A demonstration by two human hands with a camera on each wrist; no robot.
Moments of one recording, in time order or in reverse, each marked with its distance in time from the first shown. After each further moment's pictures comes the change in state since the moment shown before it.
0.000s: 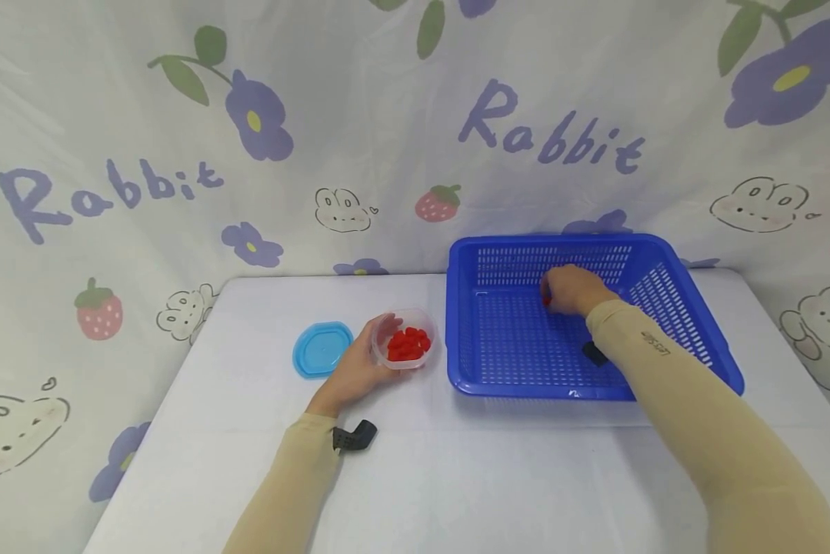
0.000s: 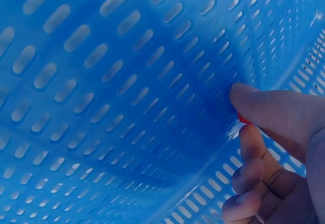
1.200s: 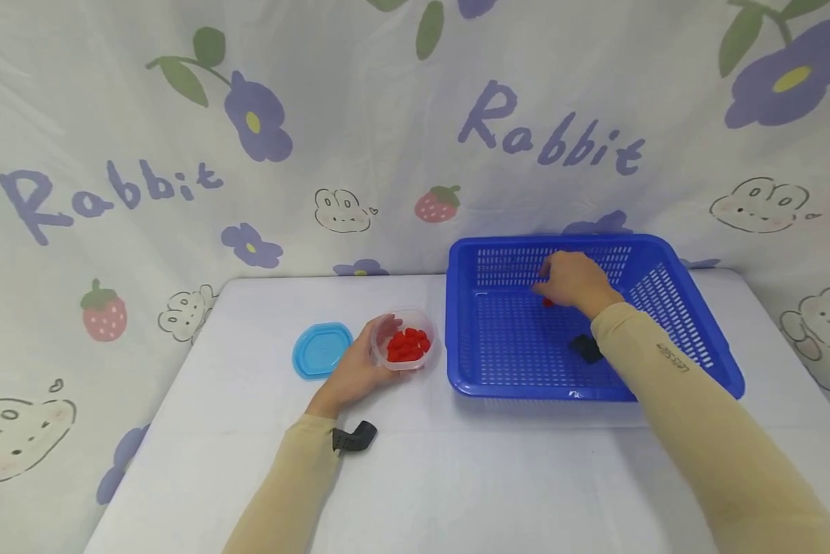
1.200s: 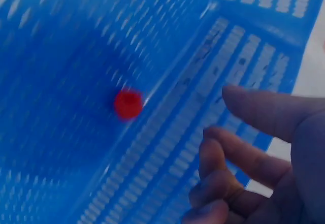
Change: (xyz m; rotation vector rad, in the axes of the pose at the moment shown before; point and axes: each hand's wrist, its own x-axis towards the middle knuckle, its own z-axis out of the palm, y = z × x) left_hand -0.002 0.002 -0.001 0.019 0.011 -0.017; right_hand -0.017 -0.024 -0.027 0.123 0.139 0.090
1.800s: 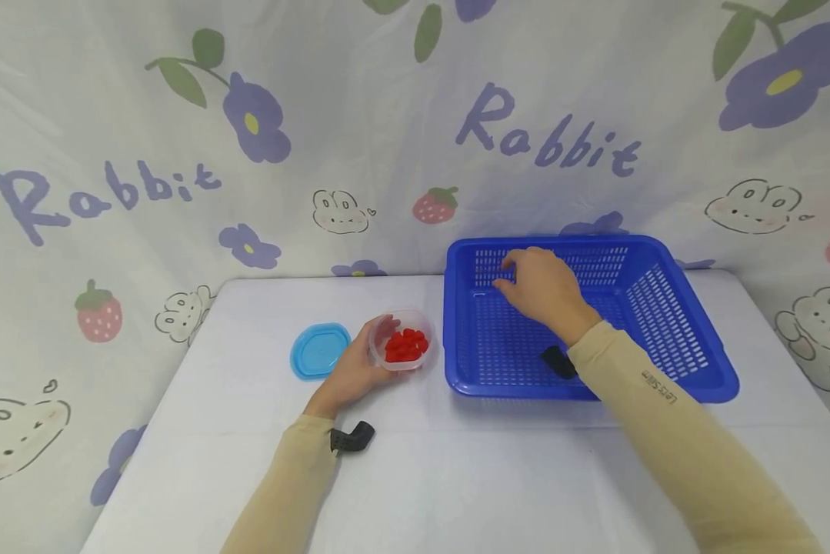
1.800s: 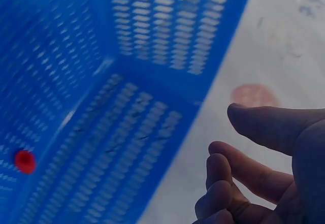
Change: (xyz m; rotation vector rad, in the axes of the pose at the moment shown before) left_hand 0.001 -0.002 0.000 -0.020 -0.012 0.000; right_hand -0.027 -0.066 -0.012 0.077 0.229 -0.092
